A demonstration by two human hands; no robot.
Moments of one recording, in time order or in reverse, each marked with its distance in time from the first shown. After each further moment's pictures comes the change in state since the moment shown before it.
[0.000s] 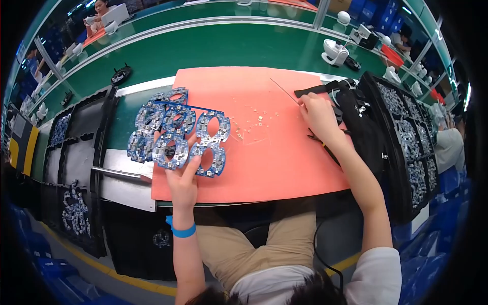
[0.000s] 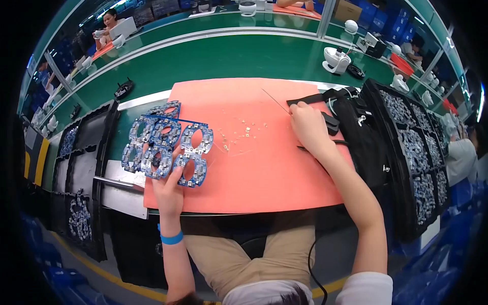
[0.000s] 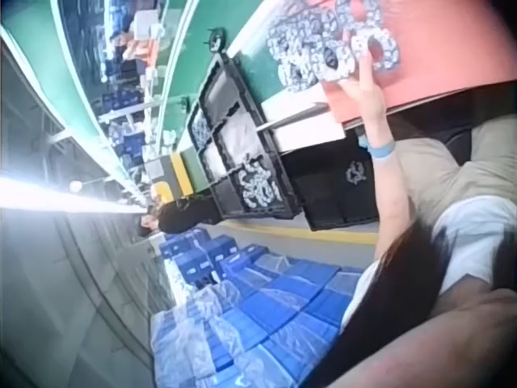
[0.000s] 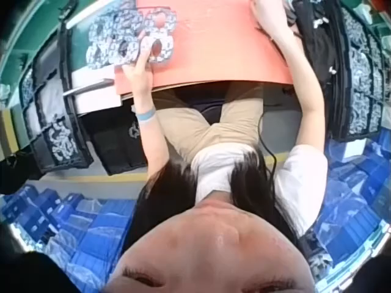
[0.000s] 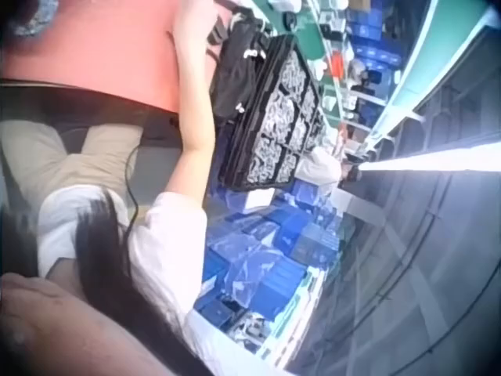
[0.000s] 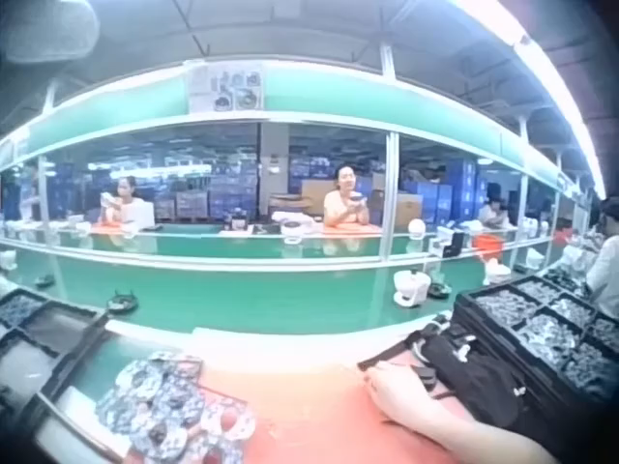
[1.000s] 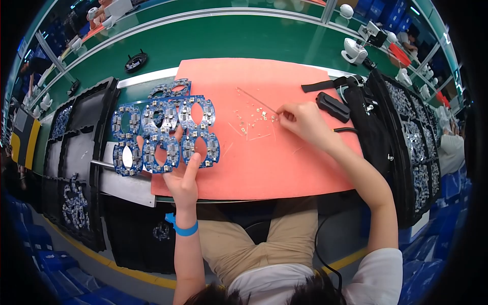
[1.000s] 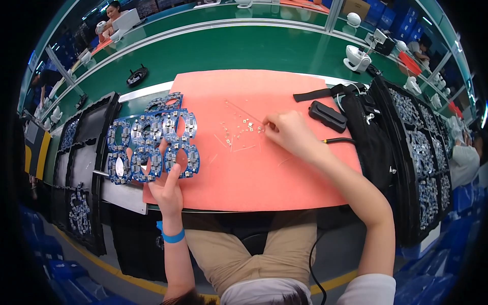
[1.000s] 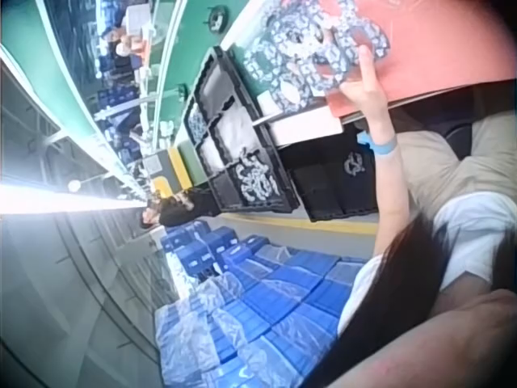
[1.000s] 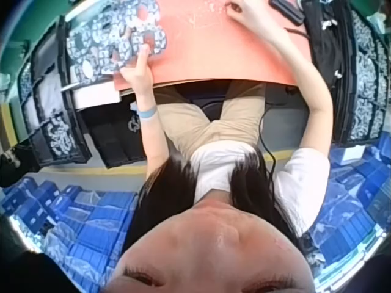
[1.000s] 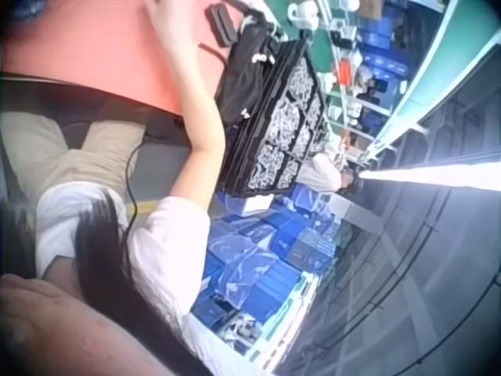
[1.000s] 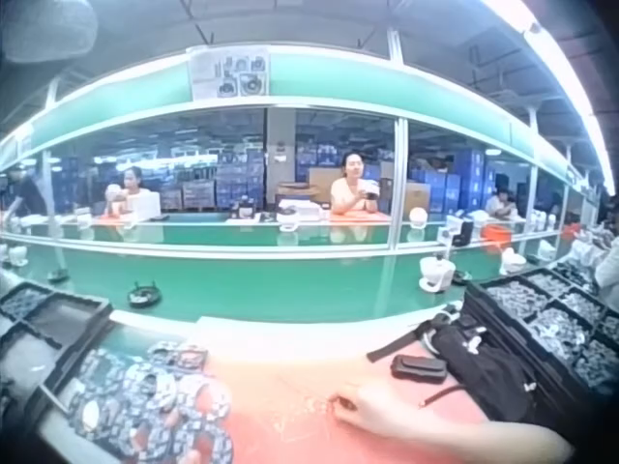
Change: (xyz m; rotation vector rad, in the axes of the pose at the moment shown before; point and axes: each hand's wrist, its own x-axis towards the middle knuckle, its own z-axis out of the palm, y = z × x) left_hand -0.008 -0.003 -0.001 0.237 0.080 0.184; right_hand -0.005 -0.048 0.004 0.374 -0.147 -0.286
